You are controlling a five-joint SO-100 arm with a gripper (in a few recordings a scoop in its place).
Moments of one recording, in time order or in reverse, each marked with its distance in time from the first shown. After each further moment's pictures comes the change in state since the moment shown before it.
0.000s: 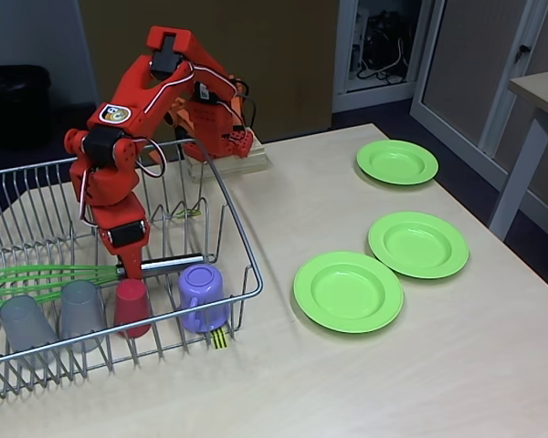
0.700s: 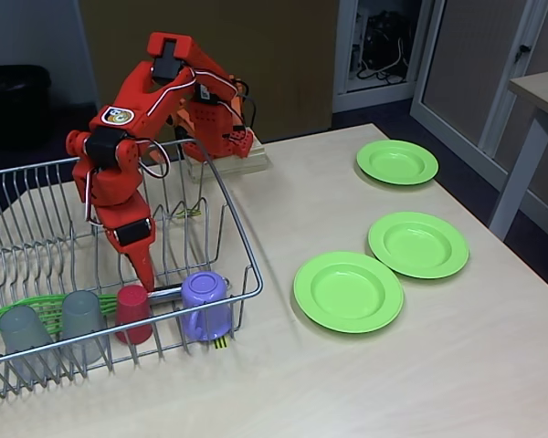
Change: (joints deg) arm -1.1 -0.2 -4.2 7.9 -0.1
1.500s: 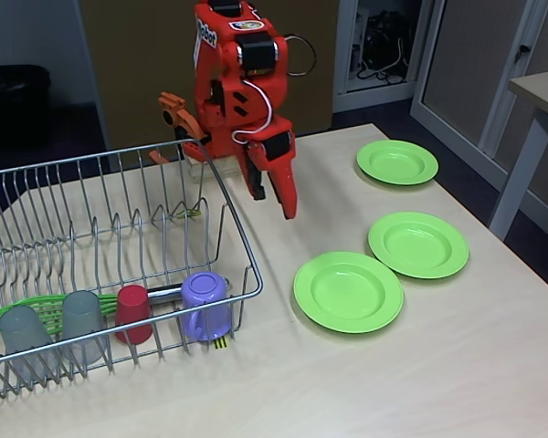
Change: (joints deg) arm -37.1 36.4 33.0 1.9 29.6
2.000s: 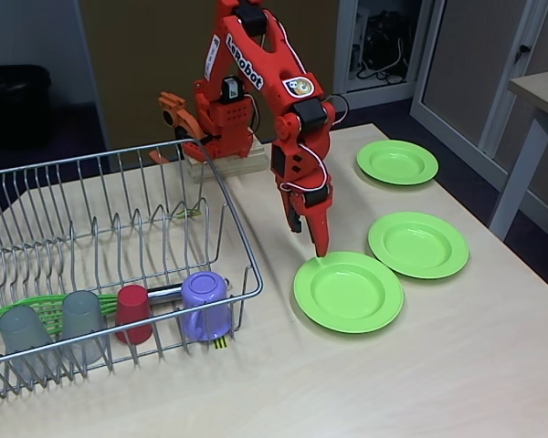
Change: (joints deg) arm -13.5 -10.9 16.4 -25.4 20.7
